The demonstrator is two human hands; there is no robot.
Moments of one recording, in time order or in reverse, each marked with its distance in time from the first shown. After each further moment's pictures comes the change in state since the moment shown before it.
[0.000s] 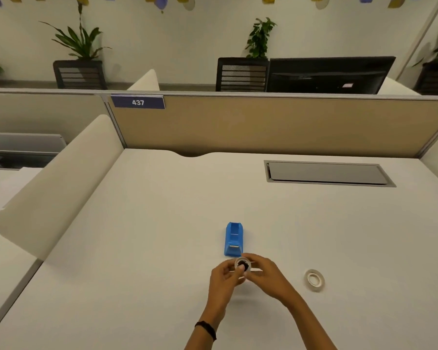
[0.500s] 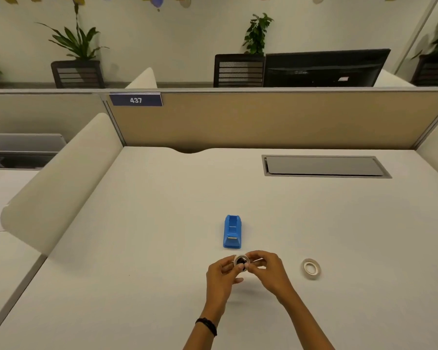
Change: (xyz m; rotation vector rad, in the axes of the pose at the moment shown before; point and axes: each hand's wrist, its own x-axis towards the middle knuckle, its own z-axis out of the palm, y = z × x) left_hand -0.015 -0.006 -0.001 0.009 0.073 -0.007; right_hand -0.016 0.002 0.007 0.038 0.220 0.098
